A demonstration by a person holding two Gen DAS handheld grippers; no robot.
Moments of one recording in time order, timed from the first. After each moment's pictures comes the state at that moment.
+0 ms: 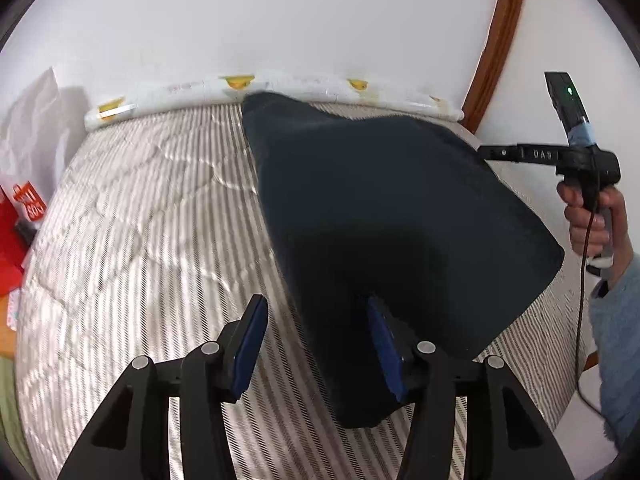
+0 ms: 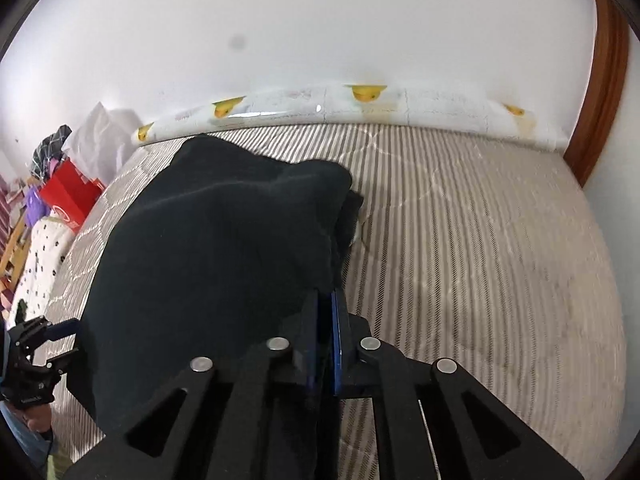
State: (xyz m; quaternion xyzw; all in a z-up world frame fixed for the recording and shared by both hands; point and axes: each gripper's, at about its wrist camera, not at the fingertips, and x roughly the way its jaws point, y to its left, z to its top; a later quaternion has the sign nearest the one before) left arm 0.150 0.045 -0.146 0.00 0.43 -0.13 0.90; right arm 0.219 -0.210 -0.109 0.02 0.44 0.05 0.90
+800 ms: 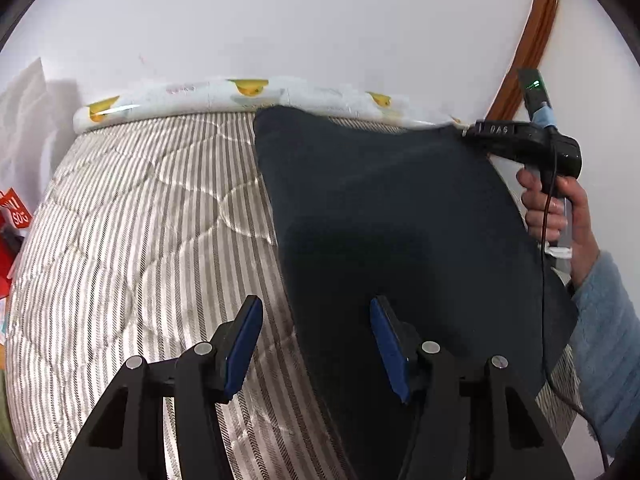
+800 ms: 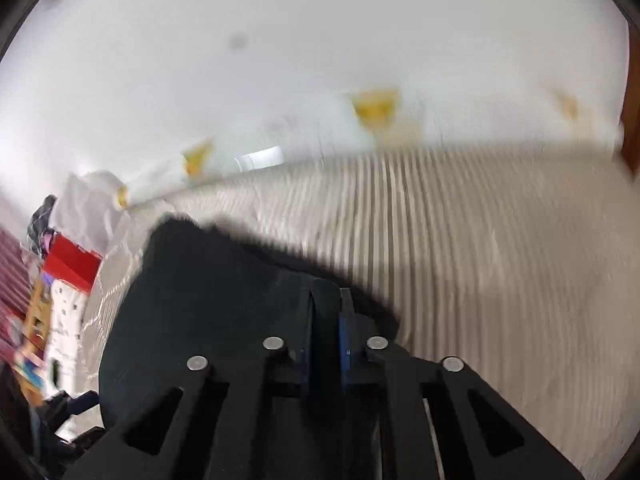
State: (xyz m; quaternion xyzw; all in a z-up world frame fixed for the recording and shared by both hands) left arm 0.217 0.055 -0.152 -0.04 0.44 -0.14 0.89; right arm 0.337 -0.220 -0.120 0.10 0.39 0.07 0.91
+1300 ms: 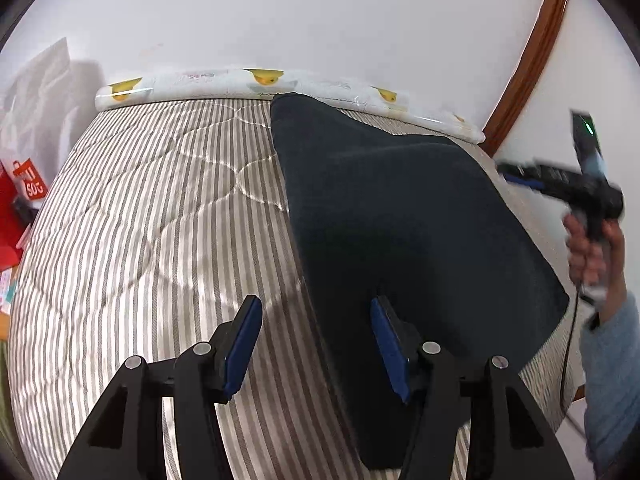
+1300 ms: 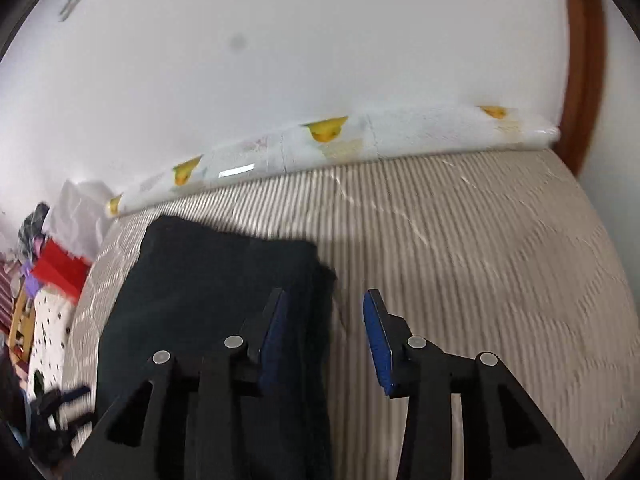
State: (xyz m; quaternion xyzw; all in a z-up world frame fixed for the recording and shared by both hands) left arm 0.180 0.066 -0.151 -0.06 0.44 -0.12 0.89; right arm 0.250 -0.242 -0.111 0.10 0.42 0.02 0.90
